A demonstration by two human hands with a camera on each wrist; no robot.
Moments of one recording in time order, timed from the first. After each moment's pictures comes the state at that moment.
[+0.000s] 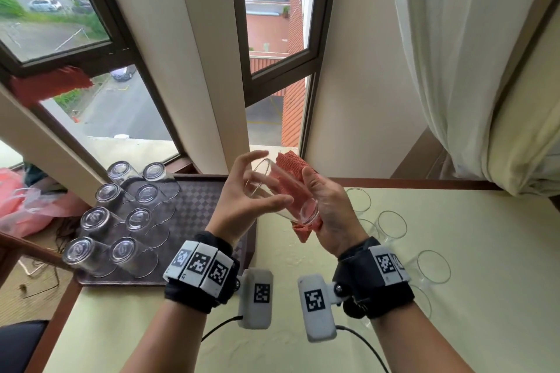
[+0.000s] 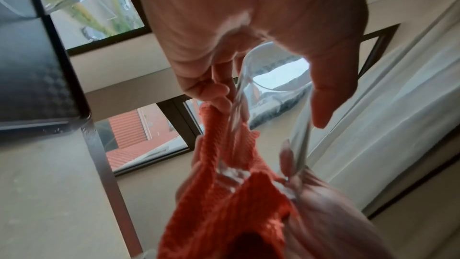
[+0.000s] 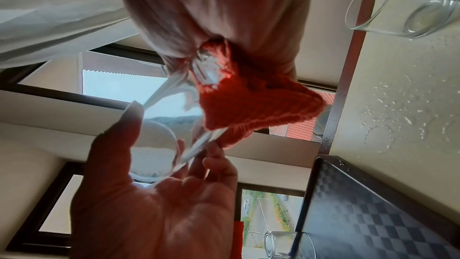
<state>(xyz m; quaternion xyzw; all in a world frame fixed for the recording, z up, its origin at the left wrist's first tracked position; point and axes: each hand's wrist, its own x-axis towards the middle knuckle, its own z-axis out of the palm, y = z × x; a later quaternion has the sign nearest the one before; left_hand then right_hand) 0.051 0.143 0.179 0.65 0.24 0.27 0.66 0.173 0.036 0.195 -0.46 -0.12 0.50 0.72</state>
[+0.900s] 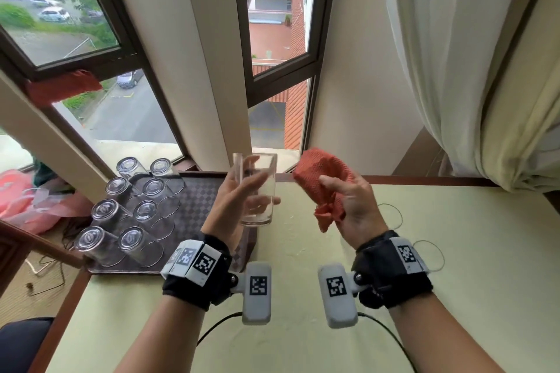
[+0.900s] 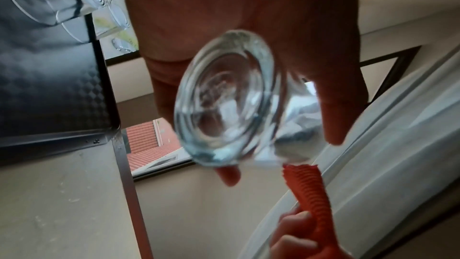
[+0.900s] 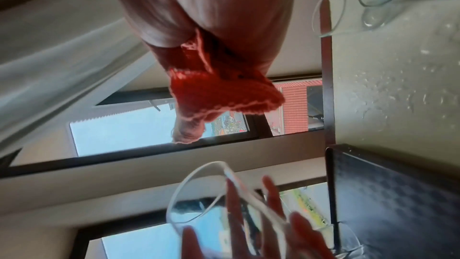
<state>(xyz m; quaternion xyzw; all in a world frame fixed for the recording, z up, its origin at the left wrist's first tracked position) 0.033 0.120 0.182 0.52 0.30 0.25 0.76 0.189 0.000 0.195 -0.53 -0.06 0.41 0.74</state>
